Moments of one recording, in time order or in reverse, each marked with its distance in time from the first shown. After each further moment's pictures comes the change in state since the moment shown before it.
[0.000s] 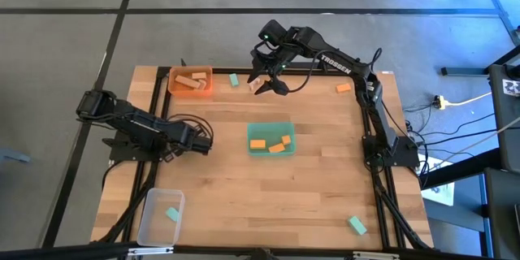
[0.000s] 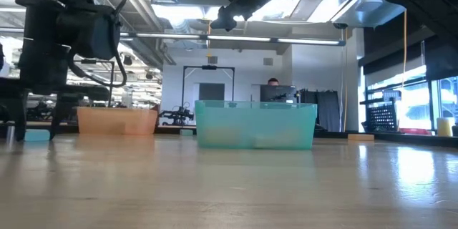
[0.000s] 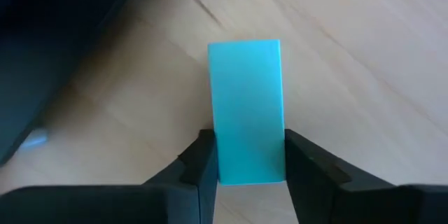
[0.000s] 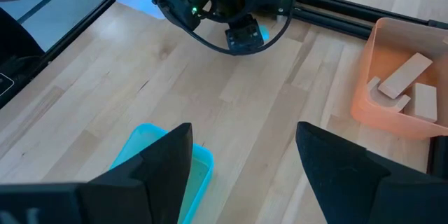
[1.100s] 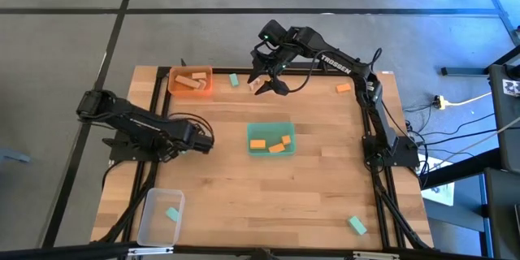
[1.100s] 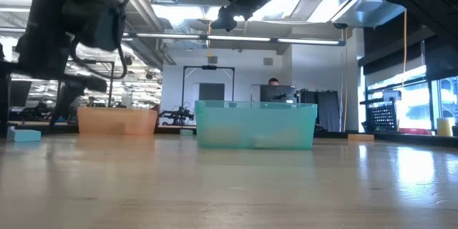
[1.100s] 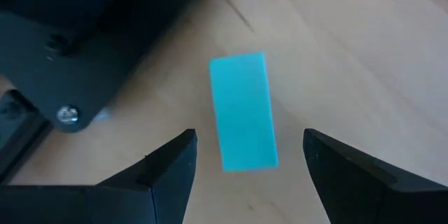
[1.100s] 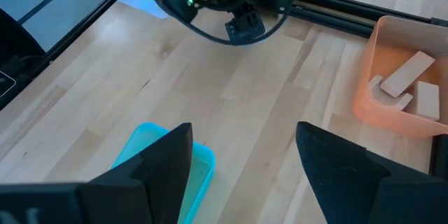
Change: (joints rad) left arm 0.000 -0.012 0.110 -0.186 0.028 -0.061; right arm 0.000 0.000 0.000 -0.006 0.000 0.000
